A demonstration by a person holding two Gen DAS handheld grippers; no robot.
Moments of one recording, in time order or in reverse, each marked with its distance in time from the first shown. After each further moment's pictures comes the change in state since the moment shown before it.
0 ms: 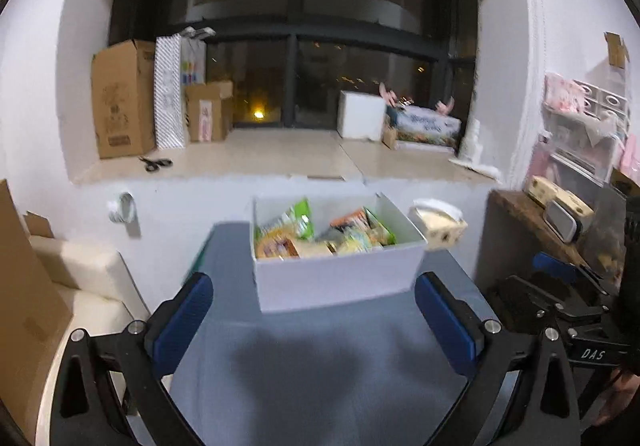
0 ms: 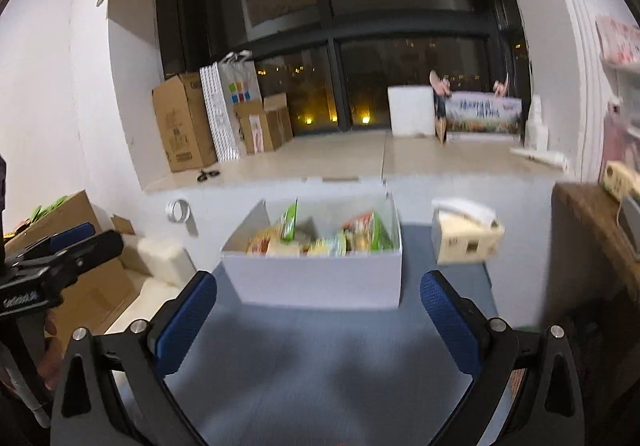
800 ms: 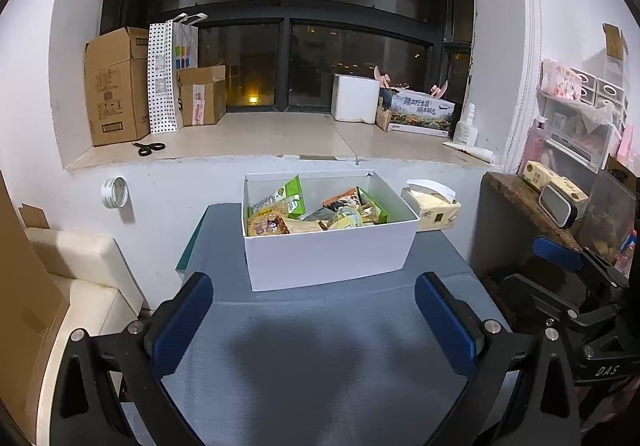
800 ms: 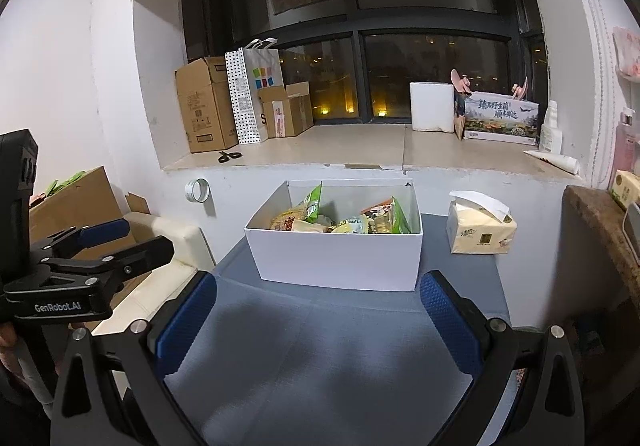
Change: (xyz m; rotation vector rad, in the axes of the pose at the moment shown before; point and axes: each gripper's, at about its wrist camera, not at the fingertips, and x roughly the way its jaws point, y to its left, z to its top) left arm 0.001 -0.006 -0.009 0.008 0.050 -0.009; right arm -0.016 0.021 -0.011 -0.066 0.019 0.041
